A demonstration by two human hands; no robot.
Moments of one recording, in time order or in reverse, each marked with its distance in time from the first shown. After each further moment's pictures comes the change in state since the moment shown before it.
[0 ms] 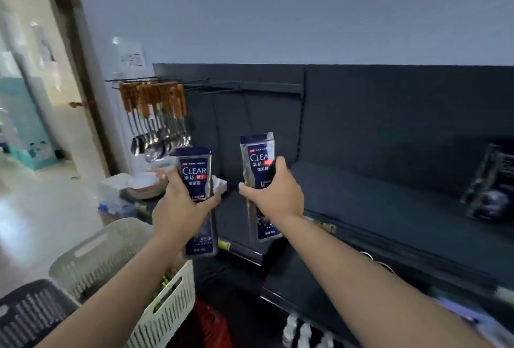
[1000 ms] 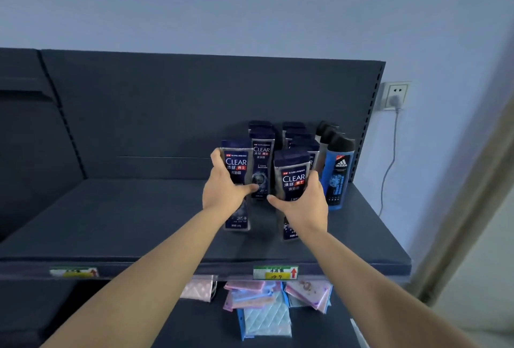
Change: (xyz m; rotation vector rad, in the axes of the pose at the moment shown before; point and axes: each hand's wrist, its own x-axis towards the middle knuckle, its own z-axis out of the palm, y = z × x) left_hand -0.157 0.429 0.319 -0.540 -0.594 0.405; right_hand -0.035 0.321 -0.385 -0.154 0.562 0.433
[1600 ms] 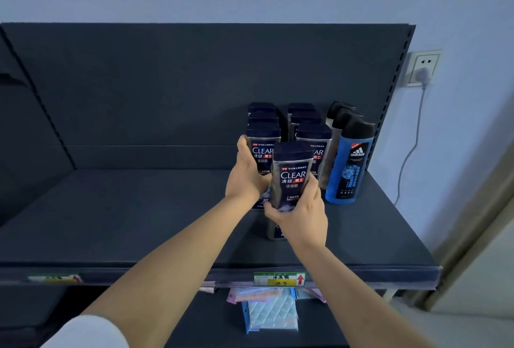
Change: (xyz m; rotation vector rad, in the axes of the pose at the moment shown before) left_hand 0.045 -0.005 0.071 0.004 -0.088 0.029; right_hand 0.005 0.041 0.044 -0.209 0.023 -0.064
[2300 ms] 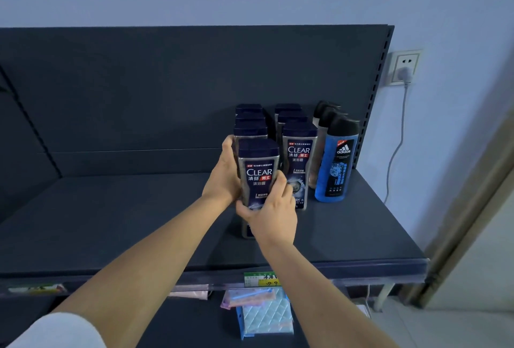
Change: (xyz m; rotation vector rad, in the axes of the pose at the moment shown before) left_hand -0.004 -0.007 -0.017 -0.082 -0.083 0.019; right_hand -0.010 -0.024 0.018 -0.088 -0.061 0.009
